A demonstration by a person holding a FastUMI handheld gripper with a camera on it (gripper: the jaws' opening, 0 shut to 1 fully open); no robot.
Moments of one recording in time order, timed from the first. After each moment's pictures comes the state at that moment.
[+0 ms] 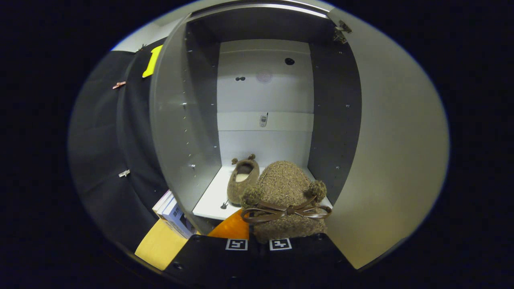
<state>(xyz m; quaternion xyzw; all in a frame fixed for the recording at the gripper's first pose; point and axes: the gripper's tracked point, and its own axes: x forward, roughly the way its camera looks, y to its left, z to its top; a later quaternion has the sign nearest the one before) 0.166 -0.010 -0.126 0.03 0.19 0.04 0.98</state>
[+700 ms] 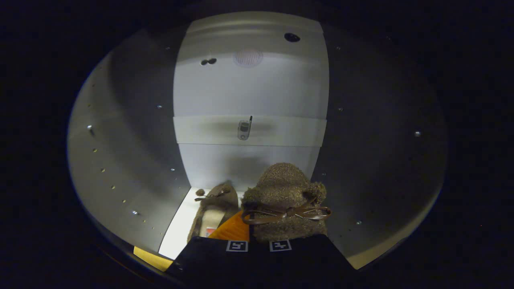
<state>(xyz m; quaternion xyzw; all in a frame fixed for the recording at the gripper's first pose) 0.366 -0.033 -0.157 0.02 0.24 0.00 0.97</state>
